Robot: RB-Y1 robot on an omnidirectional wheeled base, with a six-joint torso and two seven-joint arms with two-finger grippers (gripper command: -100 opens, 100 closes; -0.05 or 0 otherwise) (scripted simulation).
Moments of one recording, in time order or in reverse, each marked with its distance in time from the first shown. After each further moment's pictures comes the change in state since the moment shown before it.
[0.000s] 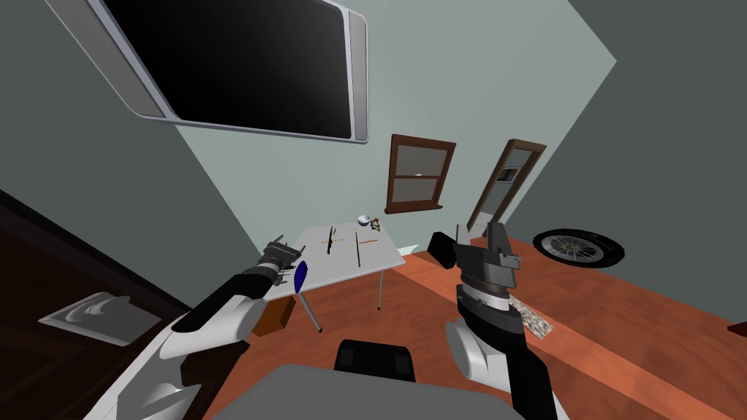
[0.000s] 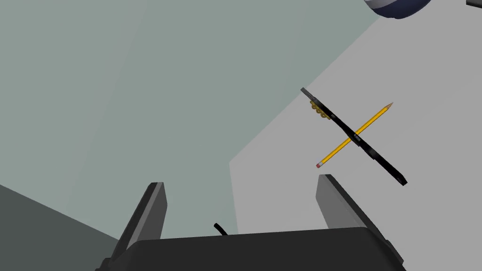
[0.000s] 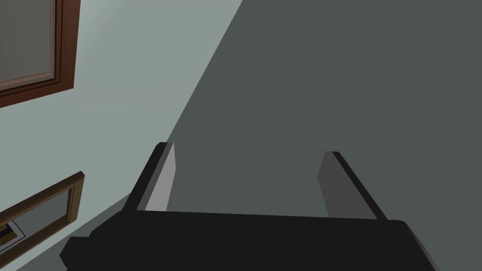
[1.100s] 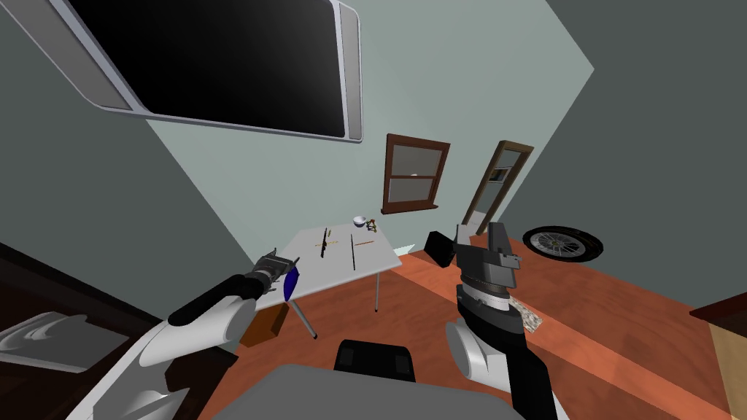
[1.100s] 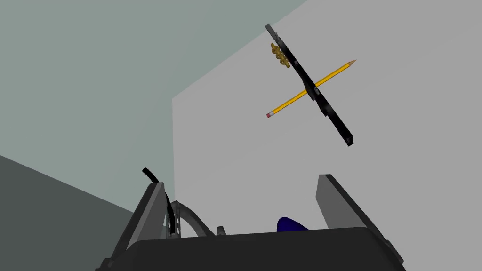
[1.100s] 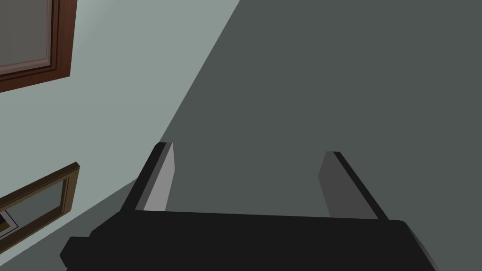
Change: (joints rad) left arm -0.002 -0.002 0.079 0.022 0.050 0.281 0.174; right arm 0.000 0.000 0.000 0.000 0.000 0.000 0.000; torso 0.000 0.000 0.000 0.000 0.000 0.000
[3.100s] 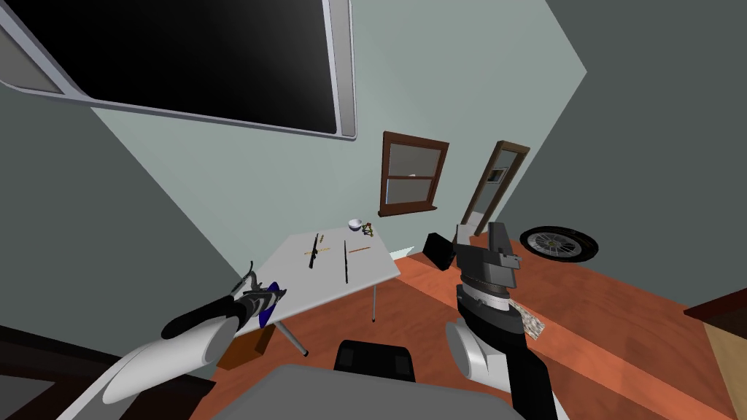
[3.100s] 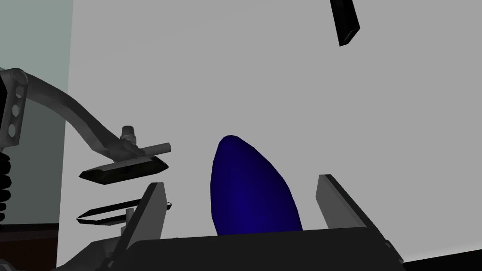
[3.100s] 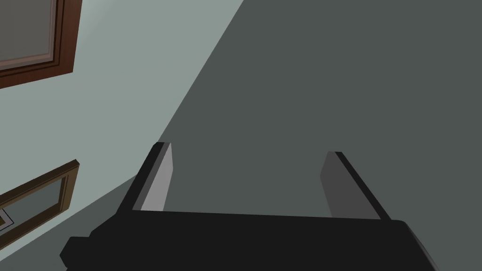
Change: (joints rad) left arm 0.103 0.031 0.039 0.154 0.078 0.224 0.215; right arm 0.000 0.000 0.000 0.000 0.000 0.000 0.000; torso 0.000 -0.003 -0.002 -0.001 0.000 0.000
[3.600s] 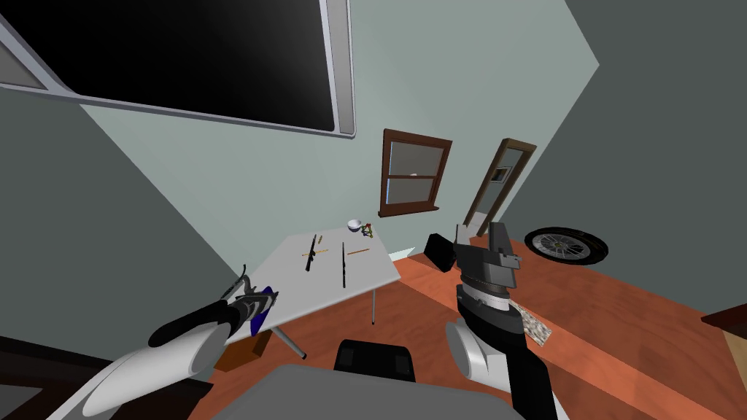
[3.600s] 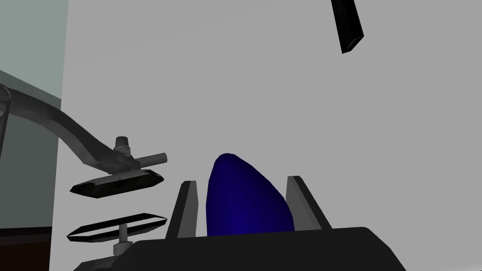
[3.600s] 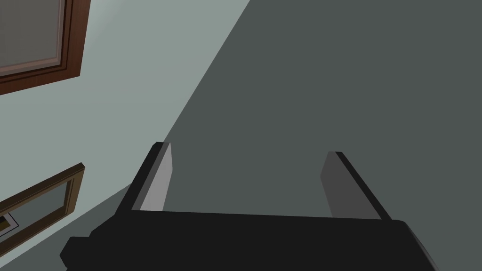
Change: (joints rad) left arm 0.047 0.057 -0.009 0.030 0.051 -0.062 0.019; right arm 0.000 0.000 0.000 0.000 0.000 0.000 0.000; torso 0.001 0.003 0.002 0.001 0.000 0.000
